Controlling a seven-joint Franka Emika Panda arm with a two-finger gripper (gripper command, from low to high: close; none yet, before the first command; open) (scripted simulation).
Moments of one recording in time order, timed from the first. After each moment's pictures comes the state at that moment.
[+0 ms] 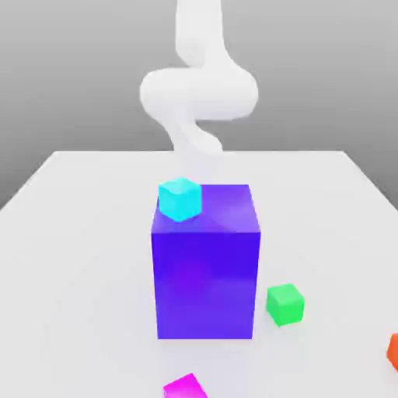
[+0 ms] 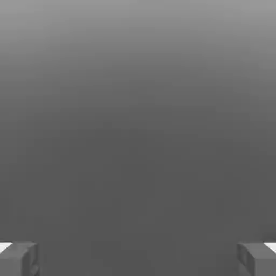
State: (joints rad) arm 0.04 -0.75 -0.04 -2.30 0.00 2.31 0.70
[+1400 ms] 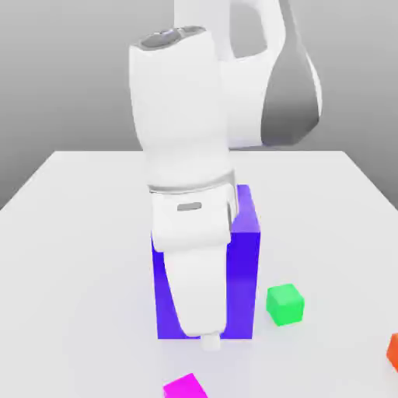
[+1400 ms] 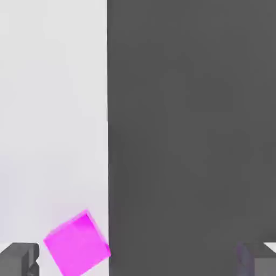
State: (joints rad) arm 0.38 0.15 -0.38 -2.32 0.32 2.56 -1.13
